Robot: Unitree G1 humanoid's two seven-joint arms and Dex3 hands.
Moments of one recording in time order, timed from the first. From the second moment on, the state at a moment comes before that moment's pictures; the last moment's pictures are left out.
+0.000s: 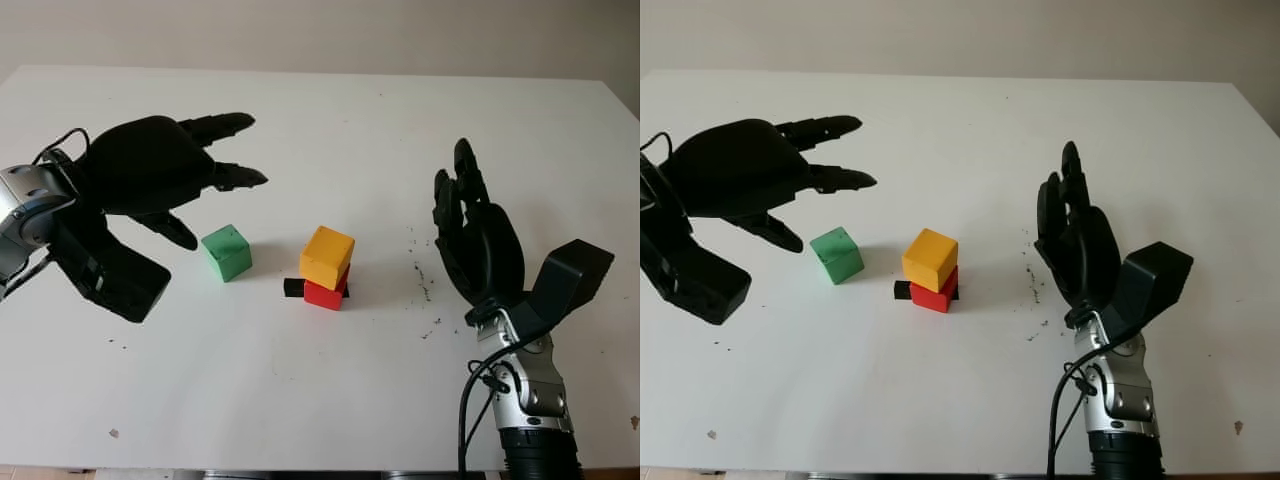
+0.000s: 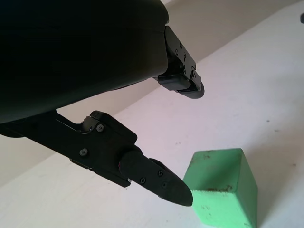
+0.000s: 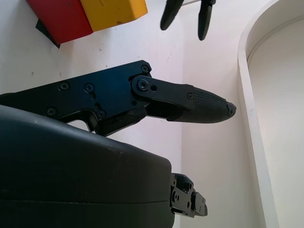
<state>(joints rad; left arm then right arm) -0.77 0.92 -0.25 0.35 0.82 -0.71 -0.27 -0.24 -0.11 -0.13 0.06 0.24 0.03 0.22</state>
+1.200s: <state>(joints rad) -0.78 0.87 -0.35 0.46 0.93 -0.77 -0.13 -0.22 -0.10 -0.13 0.06 0.24 0.03 0.22</state>
